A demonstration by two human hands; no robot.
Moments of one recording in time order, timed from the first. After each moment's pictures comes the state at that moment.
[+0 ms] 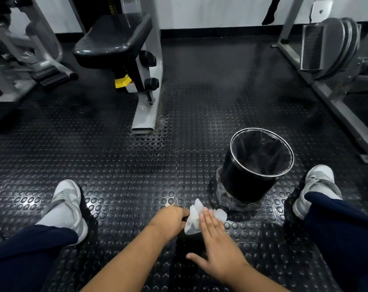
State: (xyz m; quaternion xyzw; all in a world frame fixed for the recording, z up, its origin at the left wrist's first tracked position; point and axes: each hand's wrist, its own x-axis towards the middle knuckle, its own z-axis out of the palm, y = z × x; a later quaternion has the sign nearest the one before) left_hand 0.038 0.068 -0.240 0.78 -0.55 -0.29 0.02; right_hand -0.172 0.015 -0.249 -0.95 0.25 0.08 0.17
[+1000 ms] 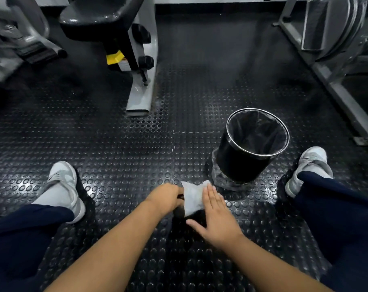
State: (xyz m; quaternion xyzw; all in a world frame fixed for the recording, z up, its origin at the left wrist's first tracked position) left_hand 0.032 0.063 -0.227 0.78 -0.56 -0.28 -0.05; right_hand -0.180 0.006 -0.260 -0.92 0.31 0.10 0.21
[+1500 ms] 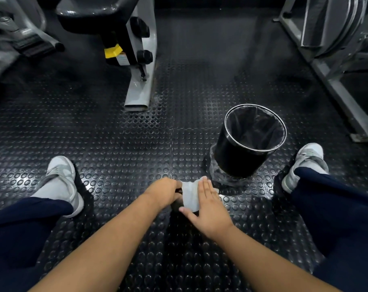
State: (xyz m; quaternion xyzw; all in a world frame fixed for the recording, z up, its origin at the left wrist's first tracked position) left_hand 0.030 0.062 -0.220 0.78 -0.55 -0.29 -0.06; right_hand -0.163 0.010 -0.255 -0.90 0.34 0.08 0.25
